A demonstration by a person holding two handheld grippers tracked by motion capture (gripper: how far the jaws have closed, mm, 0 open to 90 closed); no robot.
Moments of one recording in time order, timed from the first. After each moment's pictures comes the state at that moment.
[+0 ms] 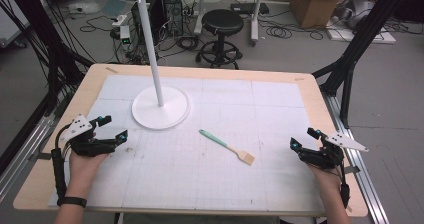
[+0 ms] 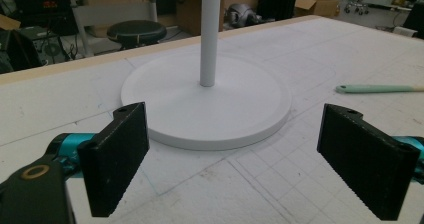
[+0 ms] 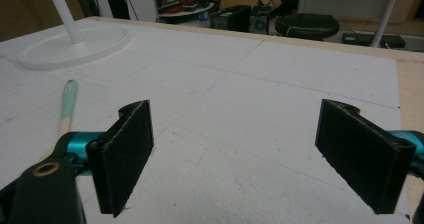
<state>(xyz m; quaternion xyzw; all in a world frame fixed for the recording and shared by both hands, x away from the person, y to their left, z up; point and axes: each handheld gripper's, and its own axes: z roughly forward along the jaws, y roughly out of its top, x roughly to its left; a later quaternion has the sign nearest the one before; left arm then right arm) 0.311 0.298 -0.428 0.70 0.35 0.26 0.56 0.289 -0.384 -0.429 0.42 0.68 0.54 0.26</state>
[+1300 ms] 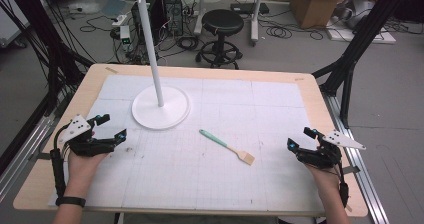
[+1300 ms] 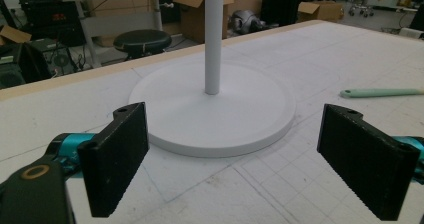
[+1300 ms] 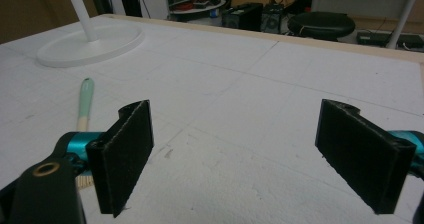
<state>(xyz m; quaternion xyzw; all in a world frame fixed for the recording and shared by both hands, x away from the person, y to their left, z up) 0.310 0.300 -0.425 0.70 0.35 0.28 0.56 0.290 -0.377 -0.425 0.41 0.69 0.54 0.25</state>
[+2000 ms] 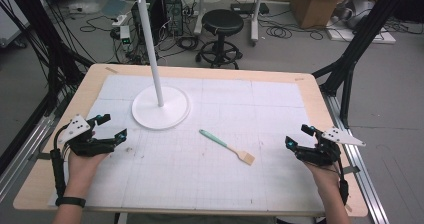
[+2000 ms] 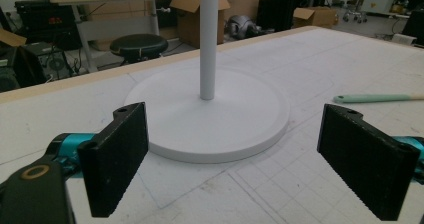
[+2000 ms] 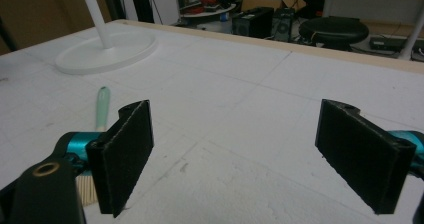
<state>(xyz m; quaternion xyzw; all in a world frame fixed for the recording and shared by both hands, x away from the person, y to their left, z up) 0.308 0.298 -0.423 0.69 0.34 0.27 0.57 0.293 -0.369 -0.412 0.39 0.70 0.55 0.24</state>
